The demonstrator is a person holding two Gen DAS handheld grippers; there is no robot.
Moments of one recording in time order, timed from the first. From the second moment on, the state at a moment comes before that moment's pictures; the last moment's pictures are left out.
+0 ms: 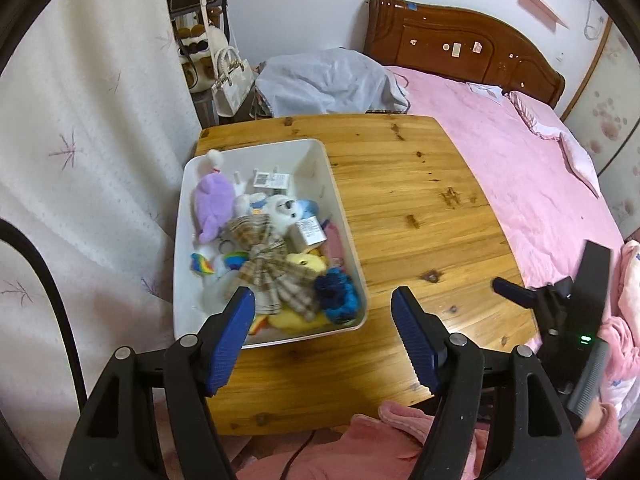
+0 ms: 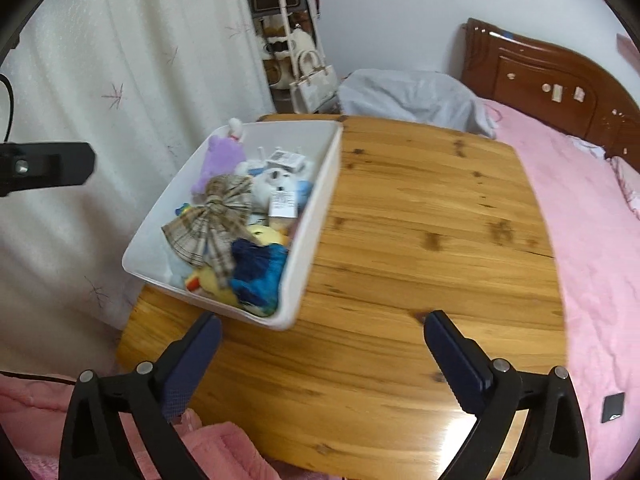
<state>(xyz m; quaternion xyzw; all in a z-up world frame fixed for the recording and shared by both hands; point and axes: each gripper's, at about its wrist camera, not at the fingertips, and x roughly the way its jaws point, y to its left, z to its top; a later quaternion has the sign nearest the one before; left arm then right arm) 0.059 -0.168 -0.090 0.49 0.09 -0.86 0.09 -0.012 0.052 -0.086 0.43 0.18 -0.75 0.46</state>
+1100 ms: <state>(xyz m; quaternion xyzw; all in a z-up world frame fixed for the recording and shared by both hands) 0.053 -0.040 -0.063 0.38 0.07 -0.88 0.26 -0.080 0.193 0.008 0.42 0.10 -0.78 0.45</state>
